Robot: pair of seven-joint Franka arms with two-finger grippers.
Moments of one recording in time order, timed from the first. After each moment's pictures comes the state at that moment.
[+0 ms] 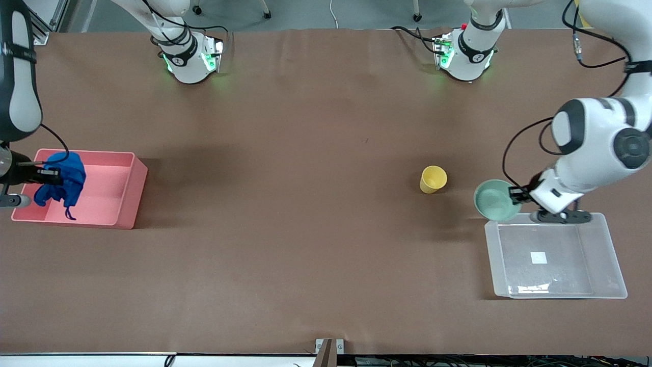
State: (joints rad) left arm 0.05 0.27 -0.06 -1.84 -0.02 2.13 0.03; right arm -0.33 0.24 0.02 -1.89 -0.13 2.06 -0.30
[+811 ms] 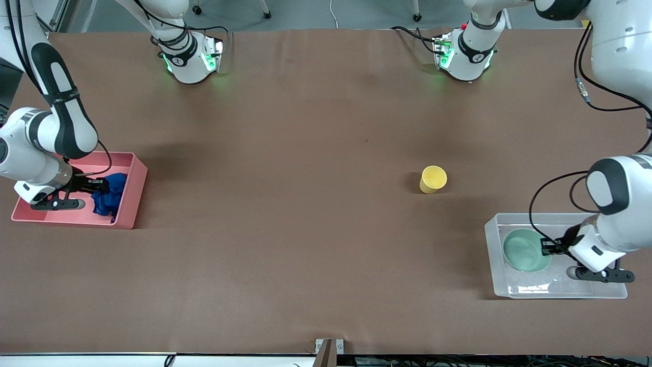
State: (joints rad) left arm 0.15 0.68 -0.05 -1.37 -0.02 2.10 0.21; right arm -0.38 0.35 0.03 -2.08 -0.14 2.35 -0.30
